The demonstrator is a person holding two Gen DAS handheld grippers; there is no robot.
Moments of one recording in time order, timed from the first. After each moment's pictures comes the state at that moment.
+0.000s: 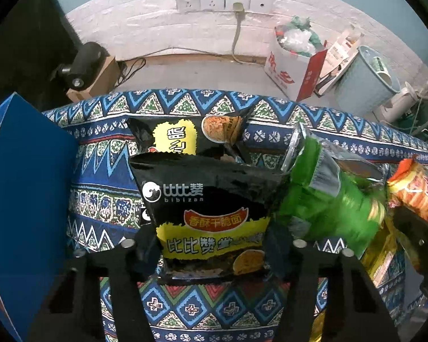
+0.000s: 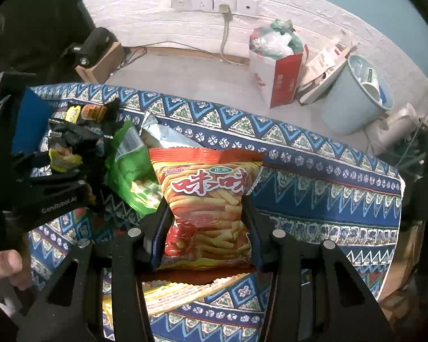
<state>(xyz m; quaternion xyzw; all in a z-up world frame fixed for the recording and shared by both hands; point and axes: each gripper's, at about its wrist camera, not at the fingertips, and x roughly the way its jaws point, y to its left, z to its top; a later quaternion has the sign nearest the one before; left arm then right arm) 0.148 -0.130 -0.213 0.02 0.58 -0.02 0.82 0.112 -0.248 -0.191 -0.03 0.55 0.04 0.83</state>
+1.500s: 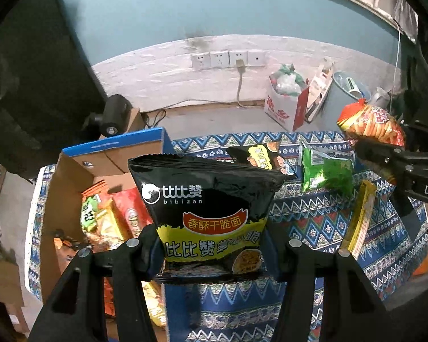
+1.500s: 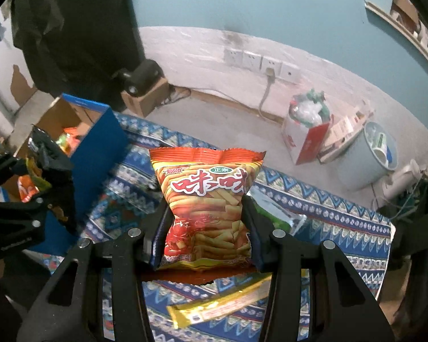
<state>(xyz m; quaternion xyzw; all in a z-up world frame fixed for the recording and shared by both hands) 0.051 -0.017 -0.084 0.07 0.47 -0.06 0.88 0.071 -0.140 -0.097 -0.07 0.45 0.11 0.88</state>
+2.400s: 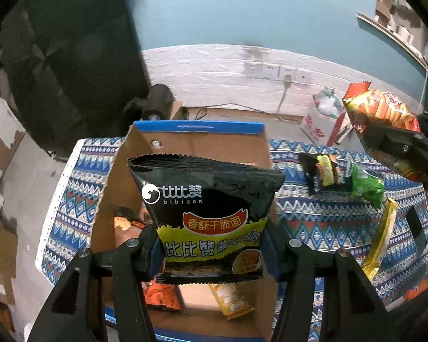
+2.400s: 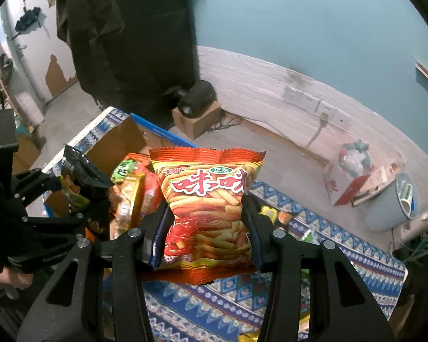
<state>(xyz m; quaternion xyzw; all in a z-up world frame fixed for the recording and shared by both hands) 0.035 0.112 -0.079 0.01 0.46 0.01 0.89 0.076 0.001 -0.056 -0.10 0.41 0.20 0.88</state>
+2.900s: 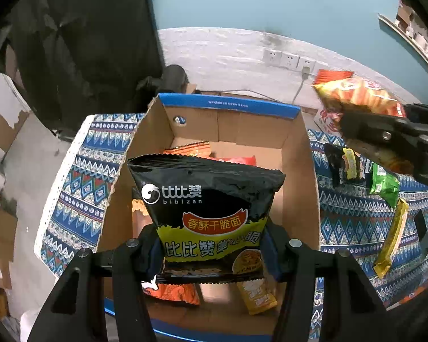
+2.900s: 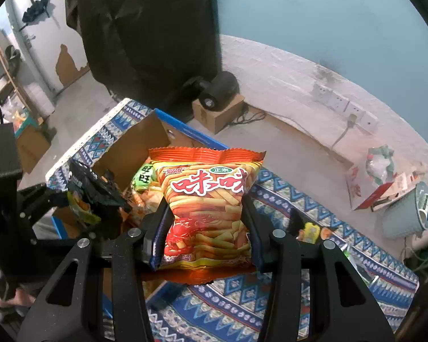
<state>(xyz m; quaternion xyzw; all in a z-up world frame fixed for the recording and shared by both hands) 0.038 0.150 -0.102 -0.01 0.49 0.02 0.87 0.102 0.063 -0.081 -0.11 0.44 0.24 0.86</state>
